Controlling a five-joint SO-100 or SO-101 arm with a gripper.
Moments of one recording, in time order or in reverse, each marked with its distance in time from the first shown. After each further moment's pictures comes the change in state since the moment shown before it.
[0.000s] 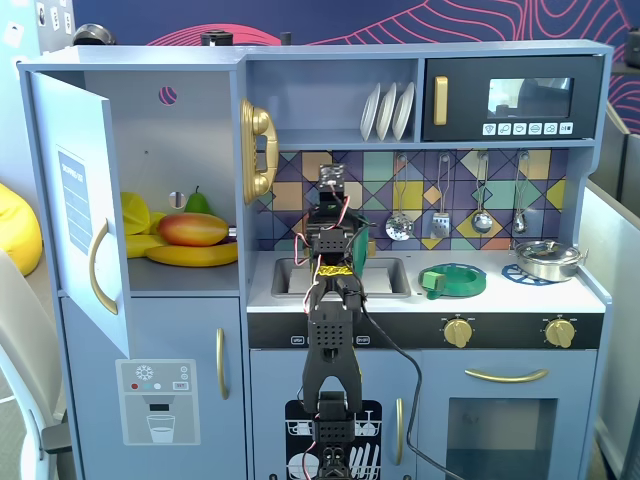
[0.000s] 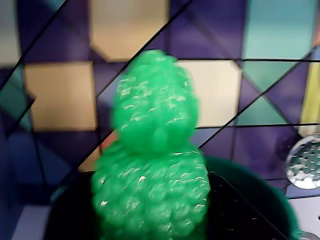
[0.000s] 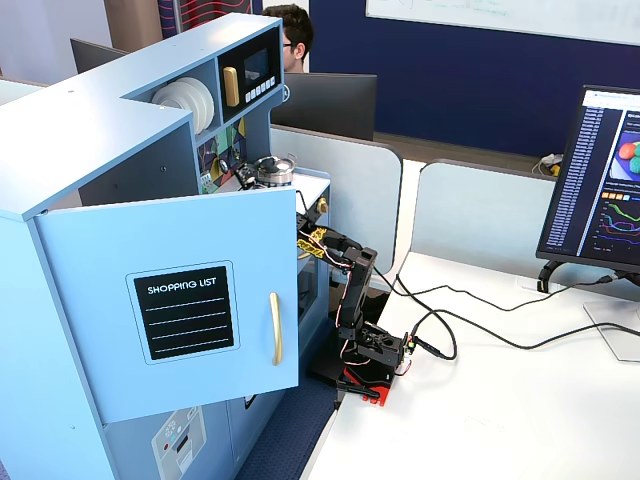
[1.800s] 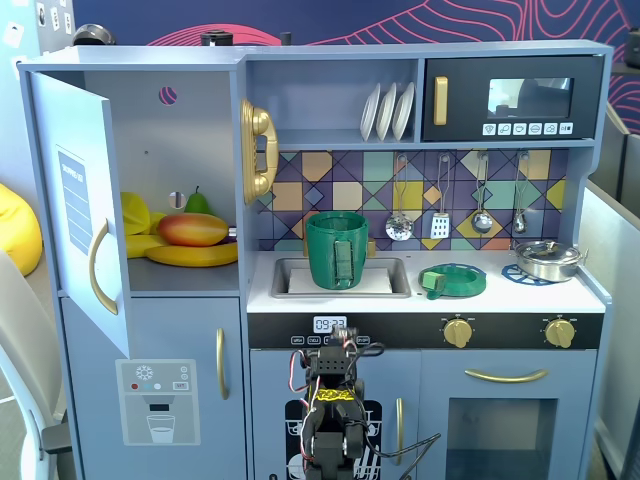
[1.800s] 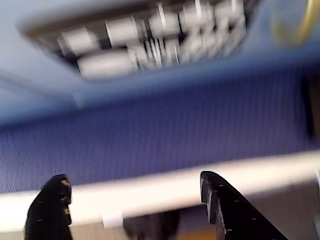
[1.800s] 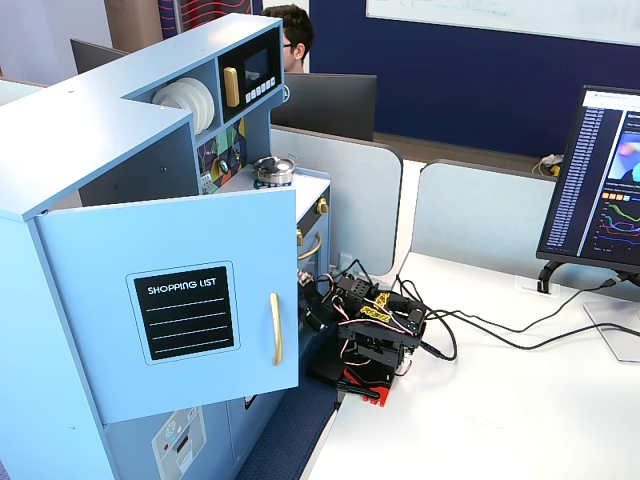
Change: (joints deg) arm 0.5 81.7 91.0 54.6 6.9
